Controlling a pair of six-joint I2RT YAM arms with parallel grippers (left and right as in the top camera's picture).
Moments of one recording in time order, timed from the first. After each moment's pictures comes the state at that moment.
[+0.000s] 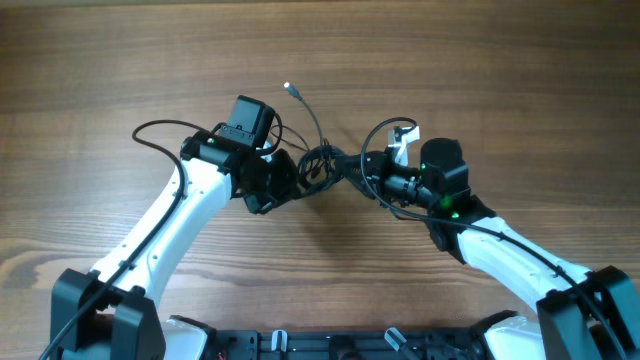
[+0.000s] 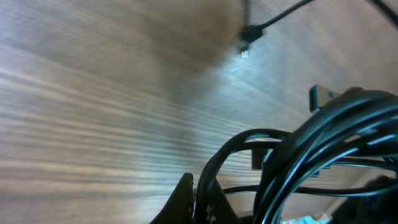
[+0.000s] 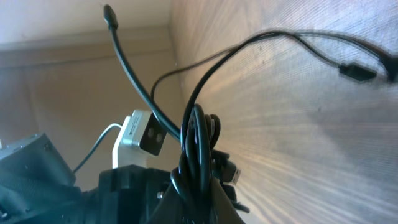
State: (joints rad) left arm -0.36 1.53 1.09 -0.91 0.39 -0.88; right arm 0.38 1.44 0.53 0.53 -0.67 1.38
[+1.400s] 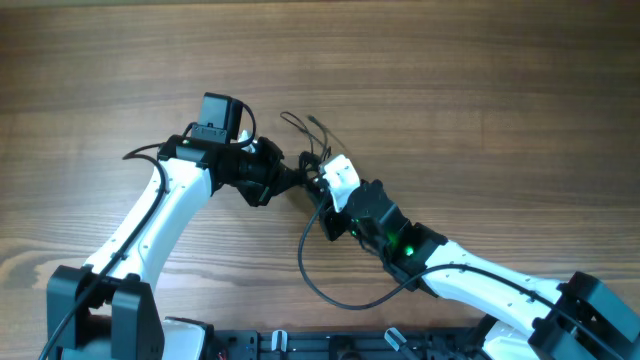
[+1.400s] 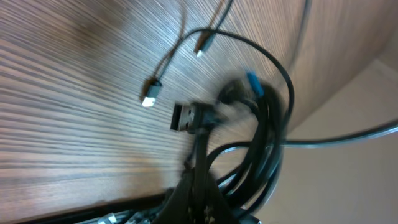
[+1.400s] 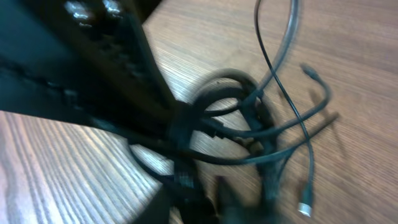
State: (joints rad) left arm -0.22 1.53 1.02 -0.73 0.70 -1.10; right arm 0.84 1.43 0.54 0.40 0.03 0.19
